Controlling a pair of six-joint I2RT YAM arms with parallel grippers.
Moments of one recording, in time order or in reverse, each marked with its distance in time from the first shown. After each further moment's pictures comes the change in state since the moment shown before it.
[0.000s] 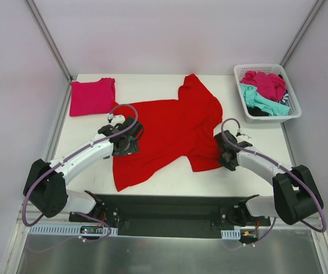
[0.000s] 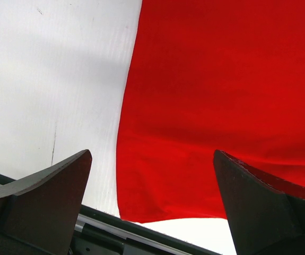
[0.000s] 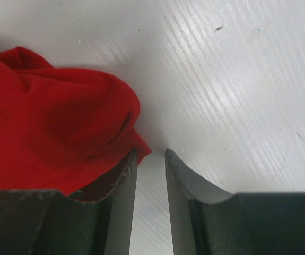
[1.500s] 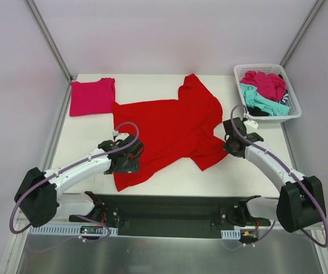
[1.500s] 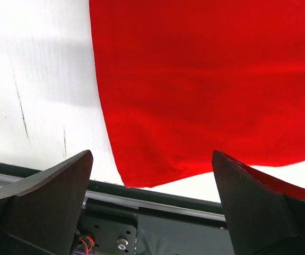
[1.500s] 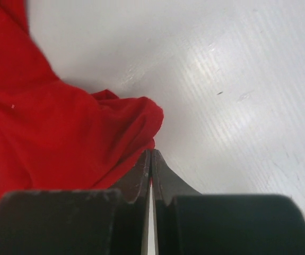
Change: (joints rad) left arm -0.124 -0.092 -0.195 0.011 0.141 -0.008; right arm -0.064 -0.079 0.158 -0.035 0.003 -0.147
